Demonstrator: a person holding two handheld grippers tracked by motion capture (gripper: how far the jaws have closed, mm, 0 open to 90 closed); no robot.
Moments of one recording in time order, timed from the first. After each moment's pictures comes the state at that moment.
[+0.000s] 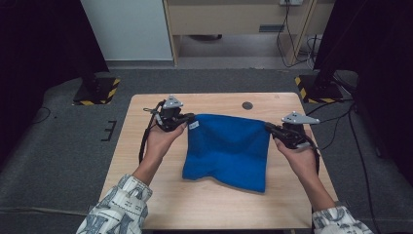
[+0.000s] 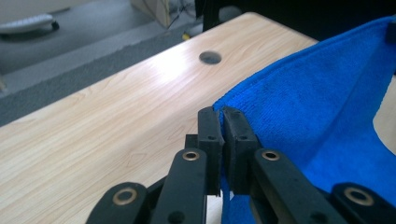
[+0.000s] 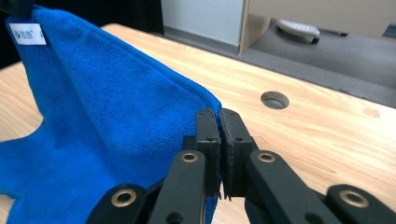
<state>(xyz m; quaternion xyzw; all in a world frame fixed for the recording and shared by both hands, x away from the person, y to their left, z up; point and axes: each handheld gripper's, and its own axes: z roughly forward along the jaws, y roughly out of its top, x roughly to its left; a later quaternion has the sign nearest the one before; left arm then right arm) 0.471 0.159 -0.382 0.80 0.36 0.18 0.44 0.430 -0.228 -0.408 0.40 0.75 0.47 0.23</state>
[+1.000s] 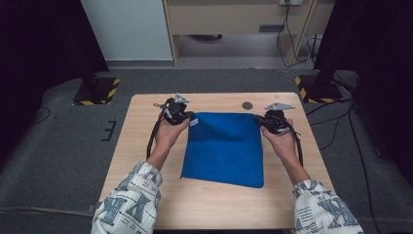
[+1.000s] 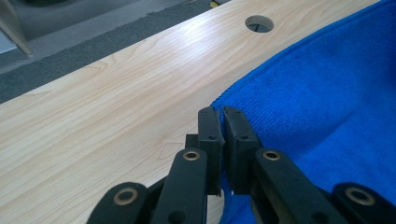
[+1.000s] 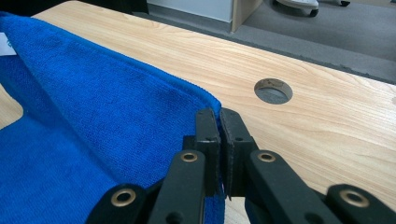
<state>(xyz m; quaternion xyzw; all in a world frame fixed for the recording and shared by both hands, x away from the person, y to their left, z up) 0.524 0.153 -0.425 0.81 0.40 0.19 0.38 0.513 -0.206 -0.455 0.44 0.76 0.43 0.22</state>
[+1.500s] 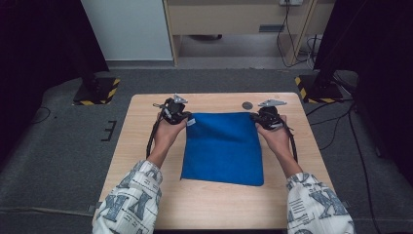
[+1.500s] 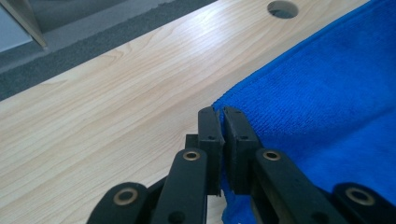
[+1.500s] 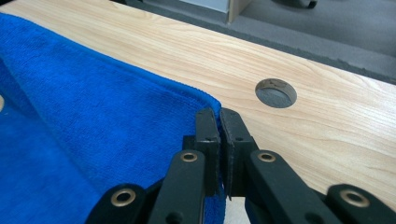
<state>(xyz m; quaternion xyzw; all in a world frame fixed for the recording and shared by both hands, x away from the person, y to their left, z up) 0.538 0.160 -0.439 0.81 0.41 0.20 0.35 0.534 -0.190 -0.461 0.44 0.77 0.41 0.22</state>
